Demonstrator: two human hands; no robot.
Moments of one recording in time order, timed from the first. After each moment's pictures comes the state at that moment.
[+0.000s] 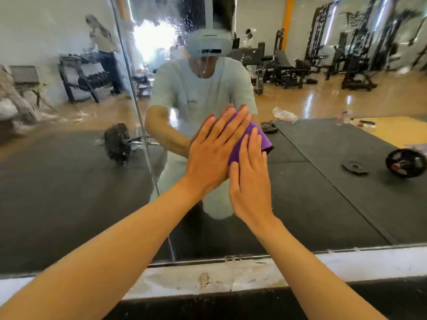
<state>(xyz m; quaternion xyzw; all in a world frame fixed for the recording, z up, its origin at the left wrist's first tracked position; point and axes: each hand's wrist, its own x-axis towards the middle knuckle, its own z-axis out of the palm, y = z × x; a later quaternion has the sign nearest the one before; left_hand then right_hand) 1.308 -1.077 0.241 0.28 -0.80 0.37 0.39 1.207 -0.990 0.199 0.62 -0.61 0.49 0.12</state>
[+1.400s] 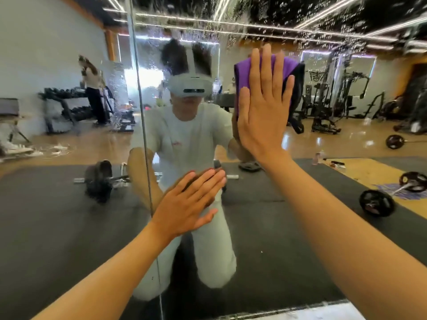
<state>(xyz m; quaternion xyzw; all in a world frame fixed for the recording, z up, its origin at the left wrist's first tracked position) 1.375 -1.122 0.253 0.18 -0.77 0.49 0.36 1.185 -1.067 0.433 0.49 -0.55 0.45 0.50</state>
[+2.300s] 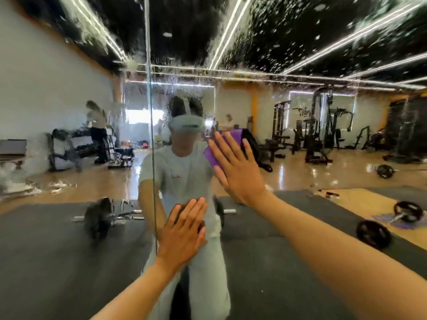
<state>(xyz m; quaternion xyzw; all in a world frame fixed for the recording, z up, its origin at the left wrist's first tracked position) 1.373 -1.110 0.257 0.27 -0.77 0.37 0.45 1.175 -1.049 0.423 0.62 -0.51 0.23 0.55</state>
